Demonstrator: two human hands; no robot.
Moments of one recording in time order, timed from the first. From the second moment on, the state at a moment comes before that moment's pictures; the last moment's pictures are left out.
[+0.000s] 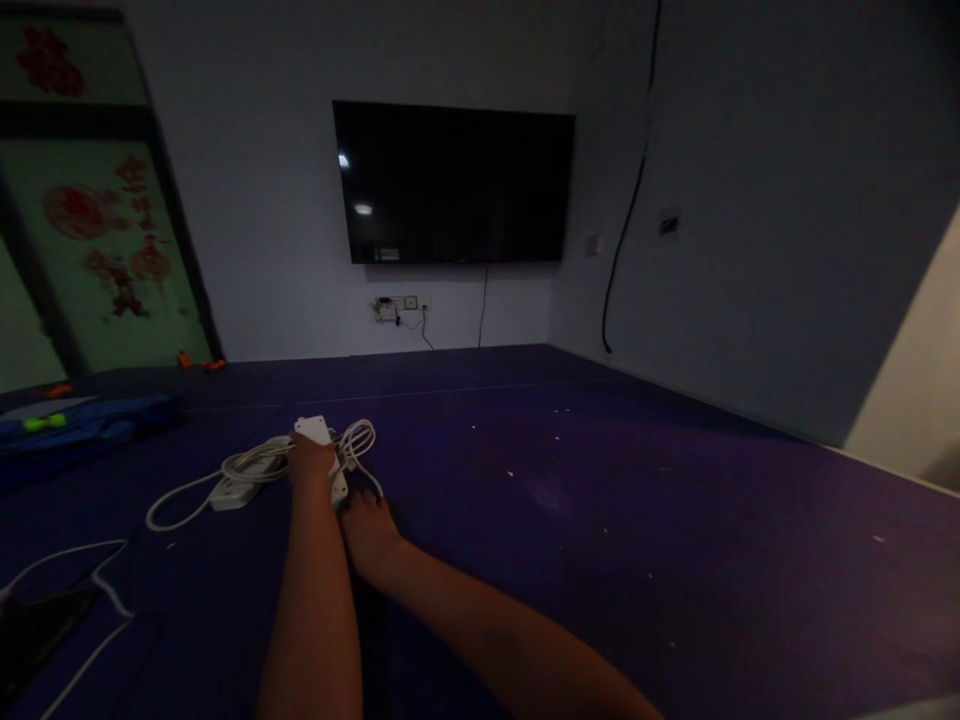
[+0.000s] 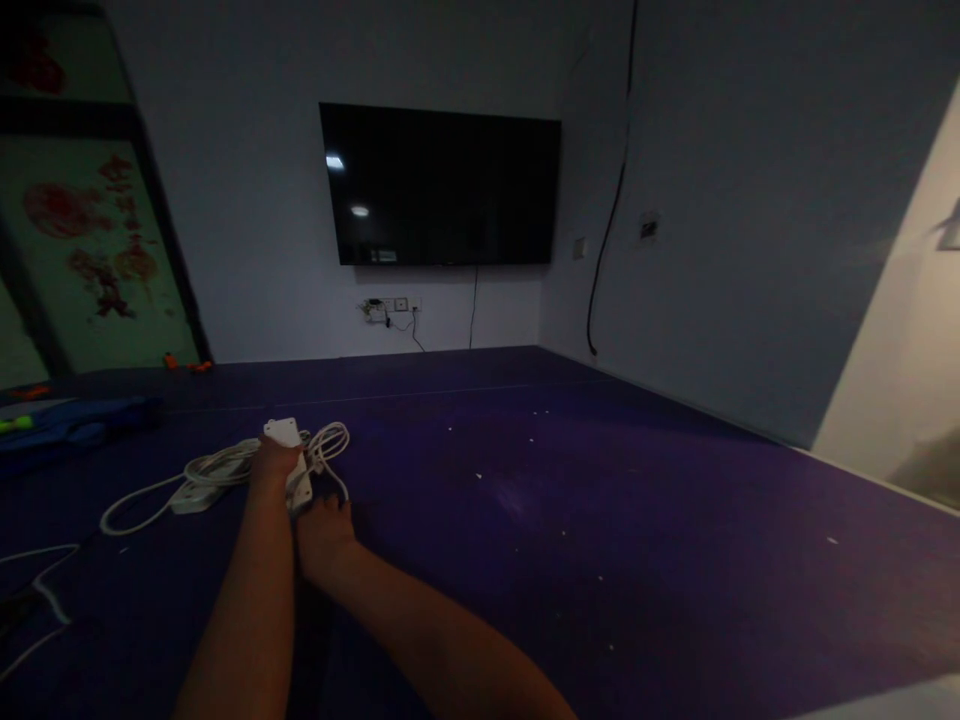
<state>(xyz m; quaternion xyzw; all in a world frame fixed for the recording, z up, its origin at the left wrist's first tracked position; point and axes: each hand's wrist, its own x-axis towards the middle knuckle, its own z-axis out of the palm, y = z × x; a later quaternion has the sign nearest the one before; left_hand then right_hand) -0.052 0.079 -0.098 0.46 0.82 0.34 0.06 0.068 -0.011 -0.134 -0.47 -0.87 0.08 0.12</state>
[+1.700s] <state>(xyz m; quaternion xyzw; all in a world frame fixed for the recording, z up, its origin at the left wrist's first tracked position) 0.096 0.011 -0.037 0.74 0.47 0.46 -0.16 0.266 -0.018 -0.155 -0.55 -0.82 -0.08 0.17</state>
